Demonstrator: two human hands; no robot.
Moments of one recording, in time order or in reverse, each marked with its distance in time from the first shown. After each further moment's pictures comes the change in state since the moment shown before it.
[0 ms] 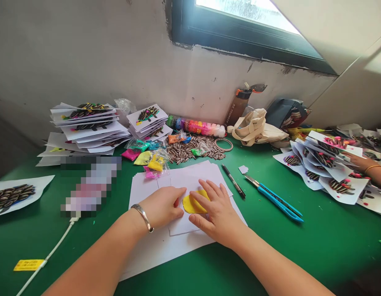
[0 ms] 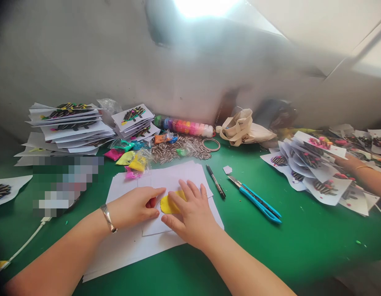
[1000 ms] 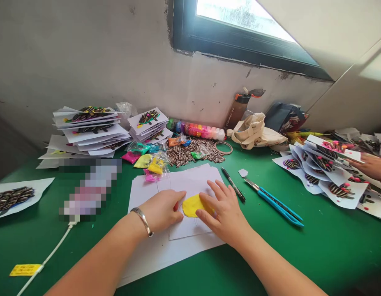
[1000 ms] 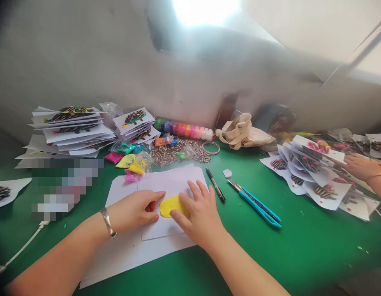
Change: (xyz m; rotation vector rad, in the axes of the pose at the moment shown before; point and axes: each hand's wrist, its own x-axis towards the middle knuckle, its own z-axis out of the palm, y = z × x) left_hand 0.002 -0.003 0.003 -0.023 -0.012 0.006; right_hand -0.001 0.011 0.000 -0.014 0.079 0.118
